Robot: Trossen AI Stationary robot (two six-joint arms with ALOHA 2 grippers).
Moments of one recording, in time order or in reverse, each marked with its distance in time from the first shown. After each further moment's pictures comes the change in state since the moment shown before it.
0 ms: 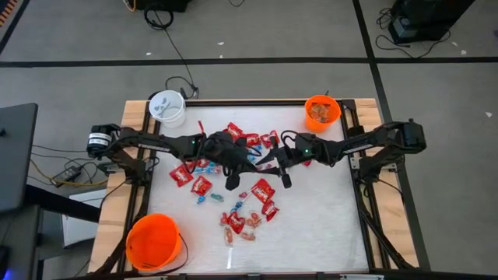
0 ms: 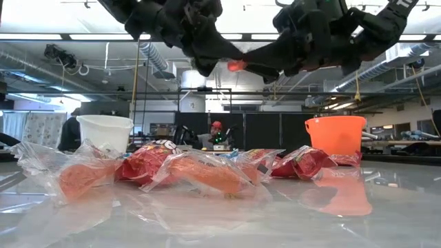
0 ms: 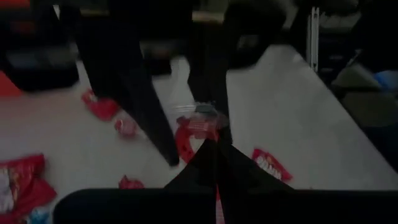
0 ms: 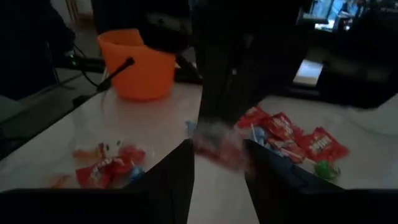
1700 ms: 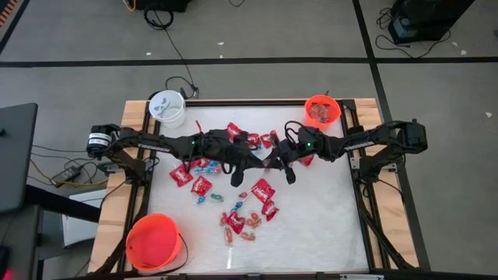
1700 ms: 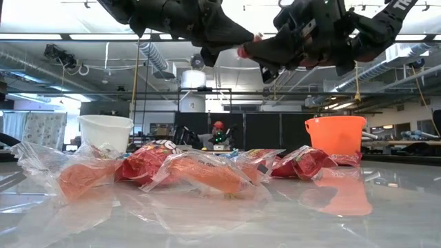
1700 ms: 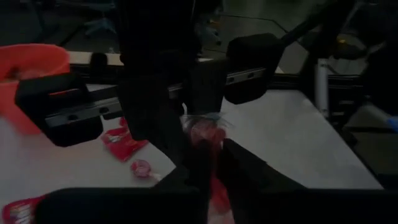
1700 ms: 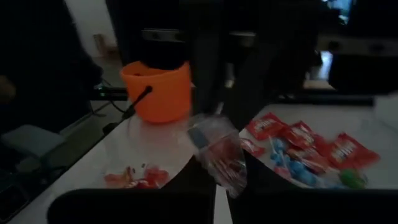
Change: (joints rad) left arm -0.002 -0.002 -0.003 0.166 -0.078 -0.056; right arm -0.076 -0.012 0.001 0.044 -0.157 0.155
